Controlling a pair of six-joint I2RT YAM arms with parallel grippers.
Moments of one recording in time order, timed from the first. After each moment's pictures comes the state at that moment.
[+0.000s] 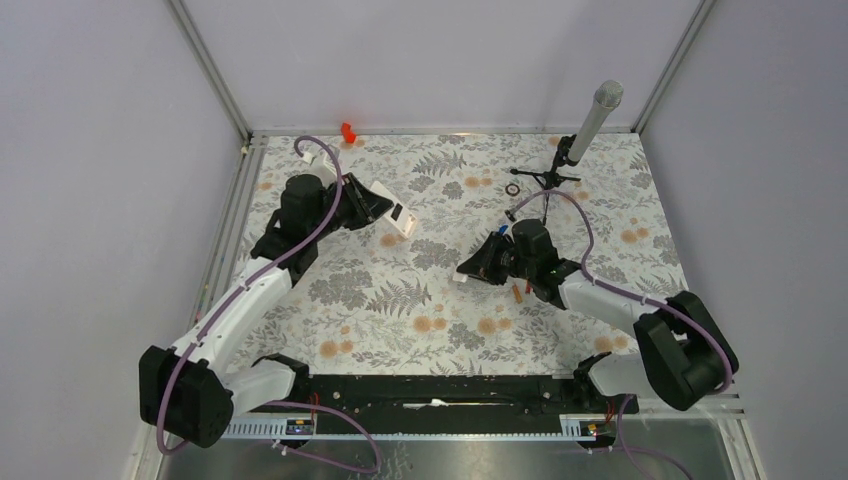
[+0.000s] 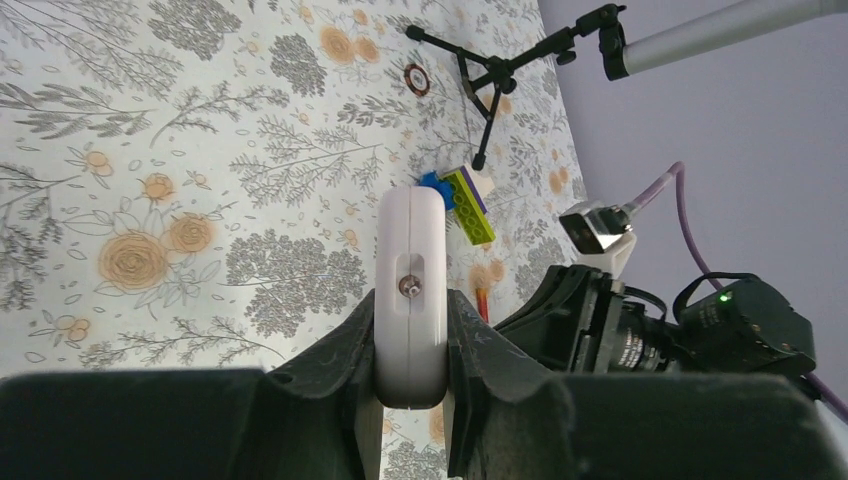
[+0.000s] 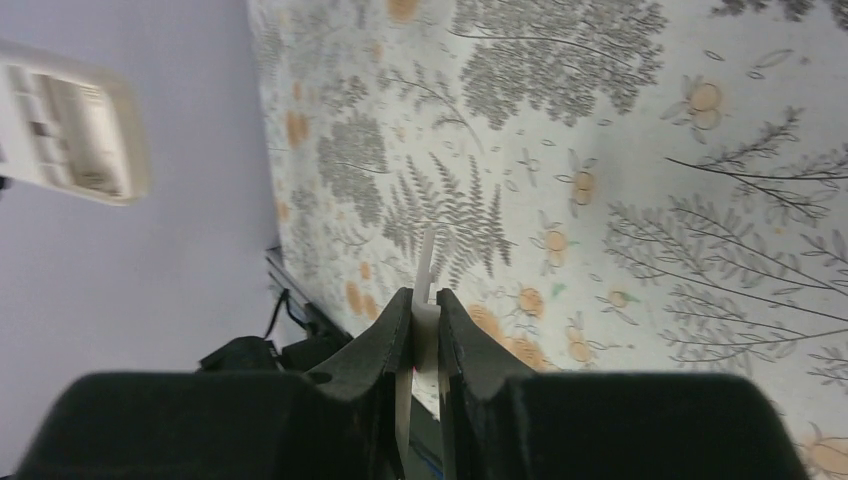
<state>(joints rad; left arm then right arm) -0.35 1.13 0.89 -0.07 0.30 -0.71 0.54 1.32 0.57 0.17 -0.36 1.01</state>
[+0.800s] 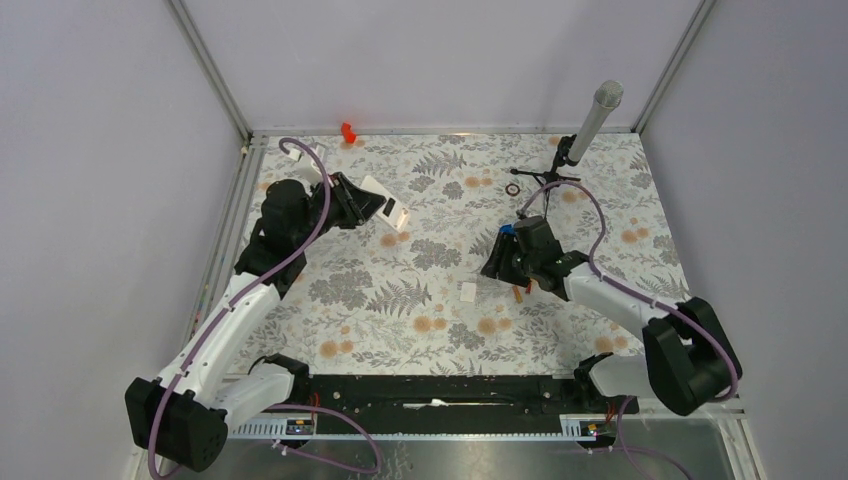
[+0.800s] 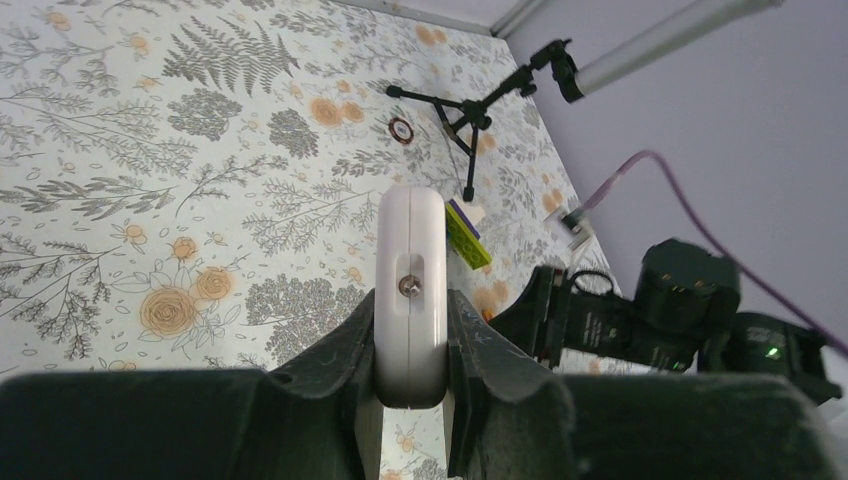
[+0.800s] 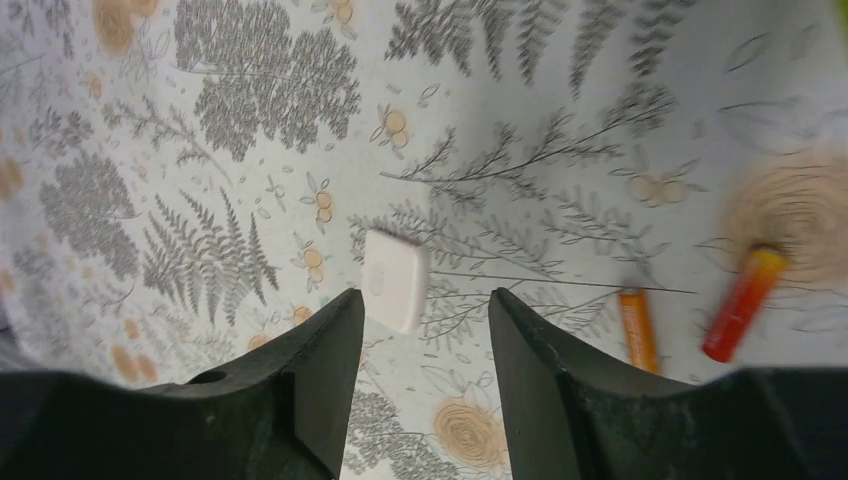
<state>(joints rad) -0.33 1.00 0.89 -0.07 0.30 -0.62 0.50 1.34 0.65 -0.18 -0.11 0.73</state>
